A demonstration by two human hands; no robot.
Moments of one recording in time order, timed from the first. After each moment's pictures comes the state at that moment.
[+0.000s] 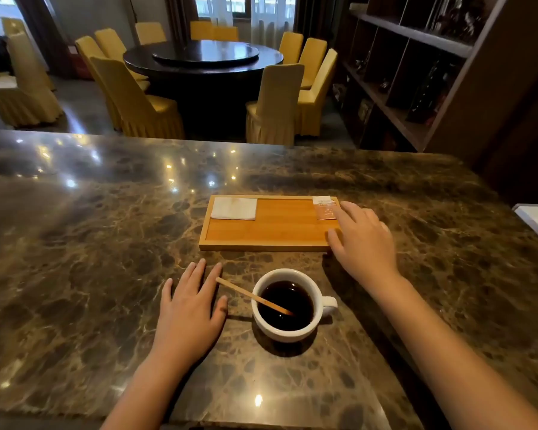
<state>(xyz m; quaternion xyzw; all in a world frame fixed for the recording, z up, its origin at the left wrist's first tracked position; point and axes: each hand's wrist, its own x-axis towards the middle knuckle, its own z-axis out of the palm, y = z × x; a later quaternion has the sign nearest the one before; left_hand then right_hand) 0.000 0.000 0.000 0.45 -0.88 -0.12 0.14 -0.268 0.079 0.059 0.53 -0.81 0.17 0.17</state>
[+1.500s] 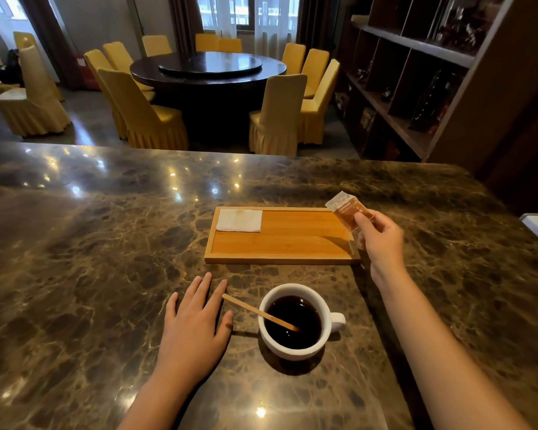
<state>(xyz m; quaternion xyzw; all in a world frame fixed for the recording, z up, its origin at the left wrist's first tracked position) 0.001 0.001 -0.005 0.45 -0.87 -0.10 0.16 -0.285 0.063 0.064 0.21 -0.72 0.64 -0.17</state>
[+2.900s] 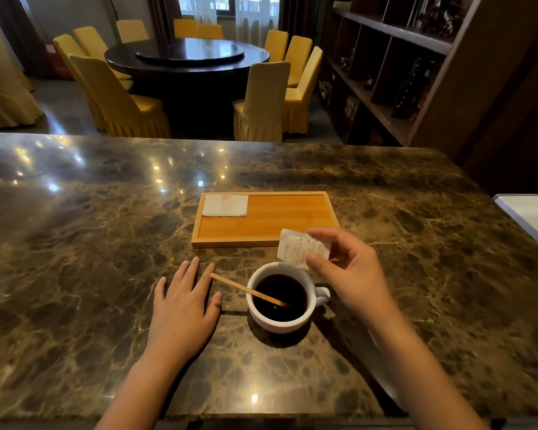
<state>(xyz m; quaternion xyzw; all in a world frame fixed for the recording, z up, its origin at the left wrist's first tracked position) 0.002 0.000 -0.004 0.44 -0.88 -0.09 0.14 -0.203 0.135 0.086 0.44 -0.68 0.55 -0.20</state>
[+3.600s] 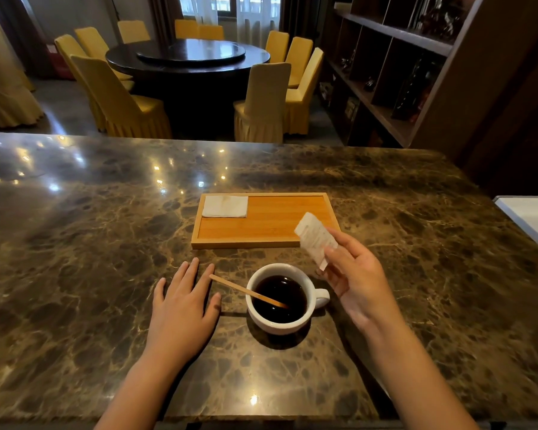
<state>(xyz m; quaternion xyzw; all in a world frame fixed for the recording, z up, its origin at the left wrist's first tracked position) 0.002 0.000 -0.003 0.43 -0.88 -0.10 0.15 -0.211 0.129 0.071 0.19 -0.52 0.73 -0.40</state>
